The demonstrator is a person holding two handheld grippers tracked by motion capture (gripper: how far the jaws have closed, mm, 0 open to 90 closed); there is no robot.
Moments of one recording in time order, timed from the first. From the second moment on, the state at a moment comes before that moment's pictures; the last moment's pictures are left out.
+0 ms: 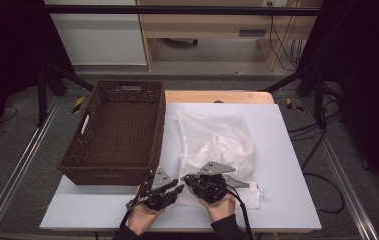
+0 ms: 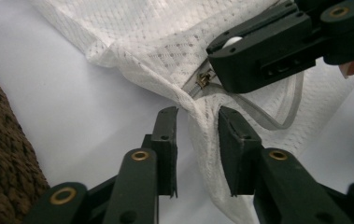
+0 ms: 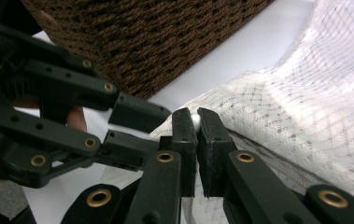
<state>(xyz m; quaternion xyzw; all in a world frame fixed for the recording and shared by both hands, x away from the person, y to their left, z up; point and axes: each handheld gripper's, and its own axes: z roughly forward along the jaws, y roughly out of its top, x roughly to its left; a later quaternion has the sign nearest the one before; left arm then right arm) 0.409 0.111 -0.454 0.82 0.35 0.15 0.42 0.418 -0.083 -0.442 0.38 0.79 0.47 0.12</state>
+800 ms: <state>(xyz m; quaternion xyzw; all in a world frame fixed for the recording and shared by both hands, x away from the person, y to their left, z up) 0.419 0.114 -0.453 0.82 0.37 0.12 0.42 0.417 -0.080 -0.440 0.37 0.79 0.47 0.12</state>
